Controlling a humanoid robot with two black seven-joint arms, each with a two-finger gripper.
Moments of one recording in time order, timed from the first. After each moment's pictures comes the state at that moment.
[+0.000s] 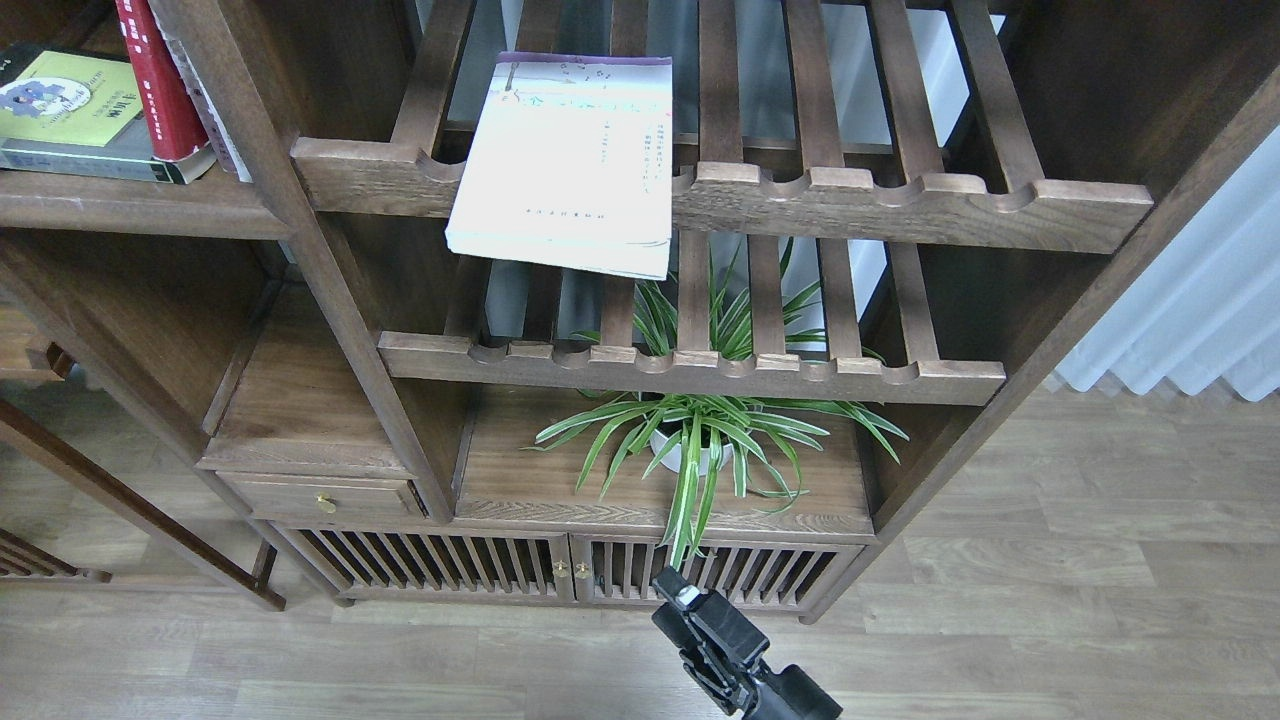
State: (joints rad) left arm -0.24 0.69 -1.69 -1.22 0.16 -0.49 0.22; right arm -0.33 0.01 1.01 1.29 0.06 0.58 -0.18
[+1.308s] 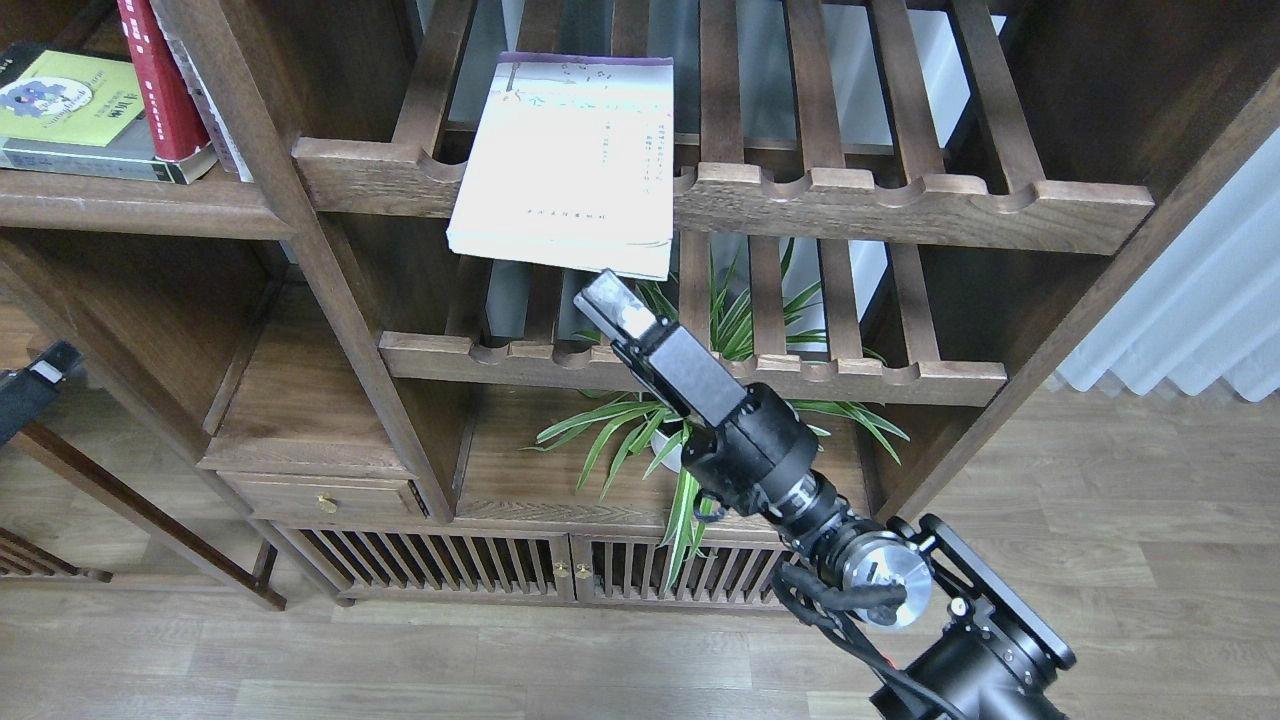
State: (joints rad) left arm 0.10 0.59 -1.61 -1.19 0.16 -0.49 0.23; right arm 0.15 0.02 0.98 1.54 -0.05 0.49 -0.08
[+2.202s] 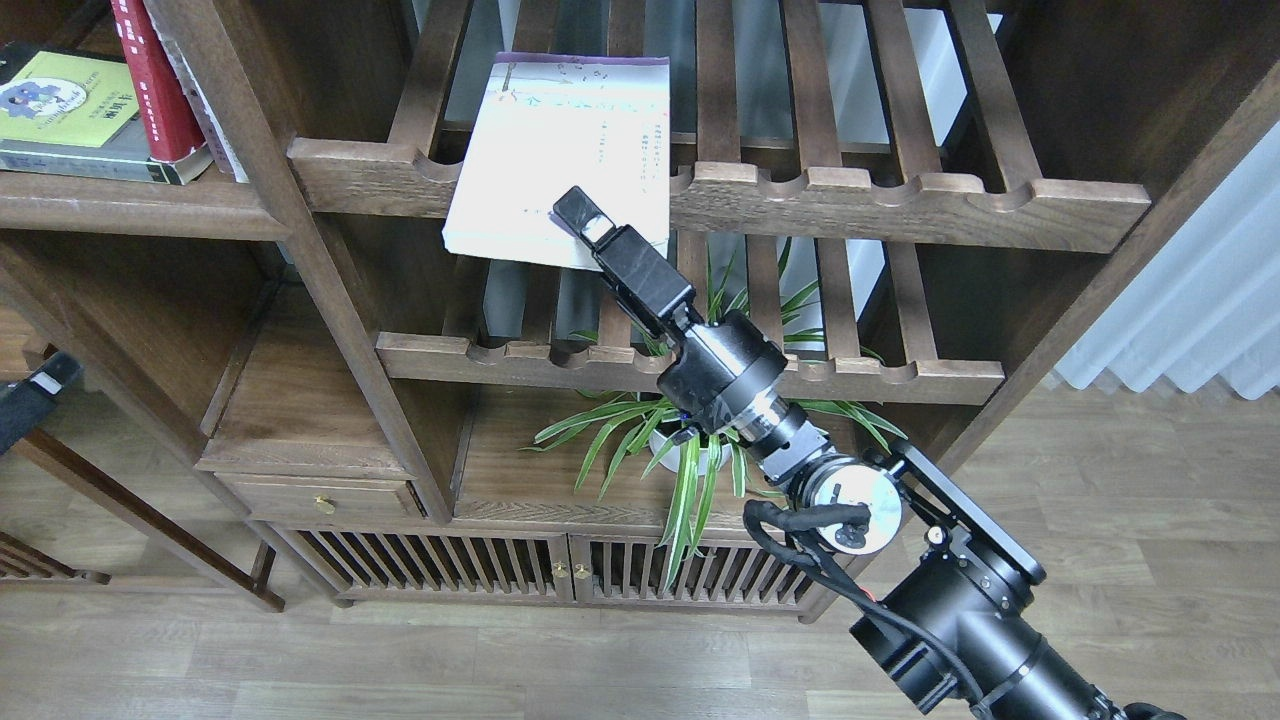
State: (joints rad) left arm 0.11 0.59 -1.63 -1.18 0.15 -0.49 0.26; right arm 0.30 0.01 0.94 1.49 -0.02 0.38 0.02
